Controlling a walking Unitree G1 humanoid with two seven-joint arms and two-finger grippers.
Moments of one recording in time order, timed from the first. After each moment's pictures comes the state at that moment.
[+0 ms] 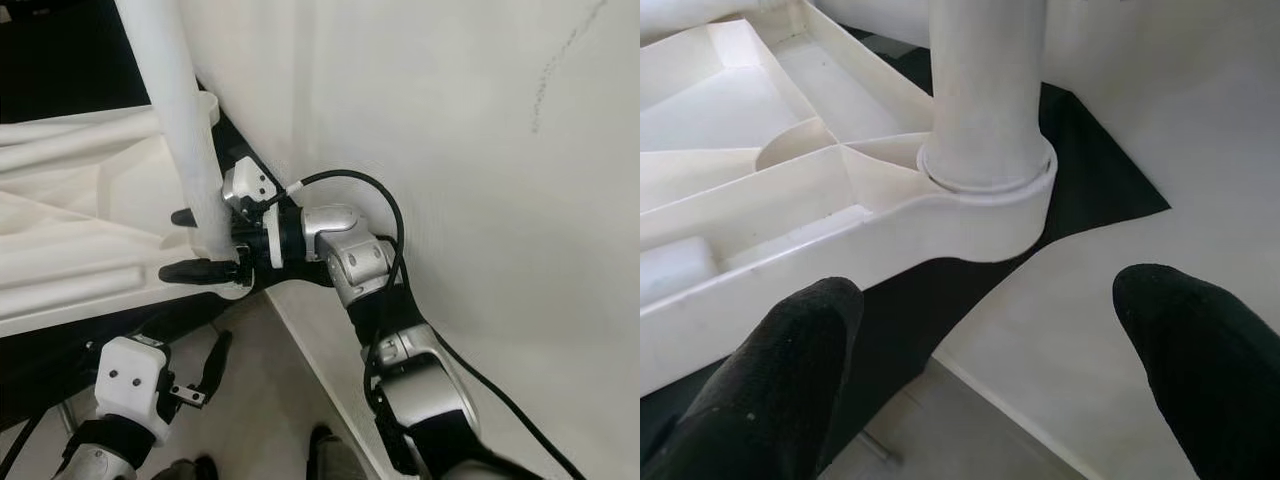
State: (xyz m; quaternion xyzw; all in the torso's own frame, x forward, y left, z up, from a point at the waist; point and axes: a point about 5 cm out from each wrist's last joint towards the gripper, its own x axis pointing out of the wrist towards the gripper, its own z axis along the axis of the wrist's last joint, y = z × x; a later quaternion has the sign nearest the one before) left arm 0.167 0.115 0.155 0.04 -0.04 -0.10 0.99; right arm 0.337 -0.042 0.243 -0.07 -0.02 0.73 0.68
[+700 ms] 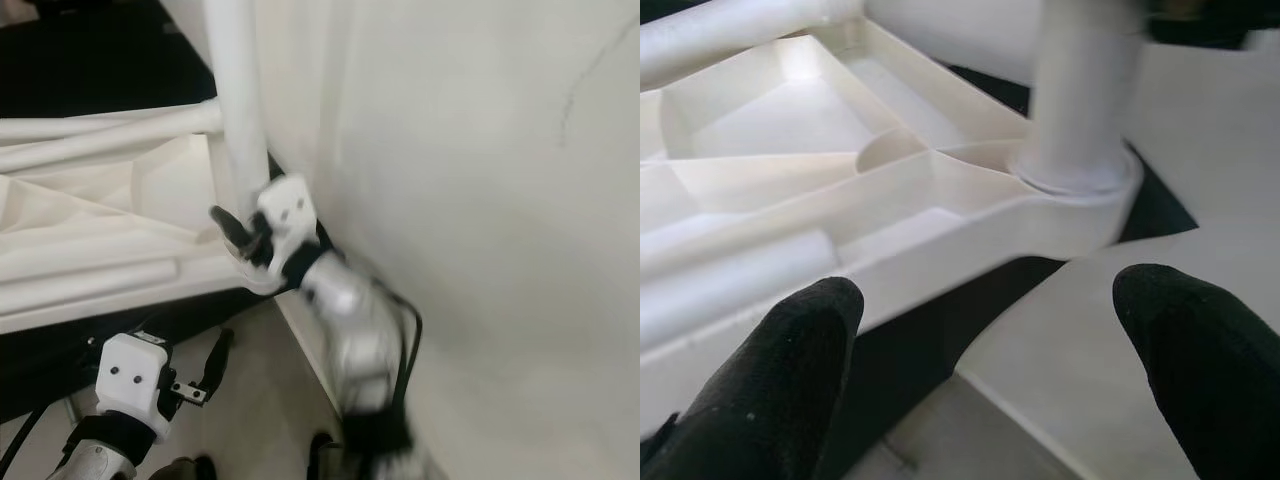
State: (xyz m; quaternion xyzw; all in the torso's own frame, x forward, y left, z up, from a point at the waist) left arm 0.170 0.115 0.157 0.05 -0.04 -0.10 0.99; right arm 0.285 -0.047 0.210 -0.06 -0.10 0.31 0.94
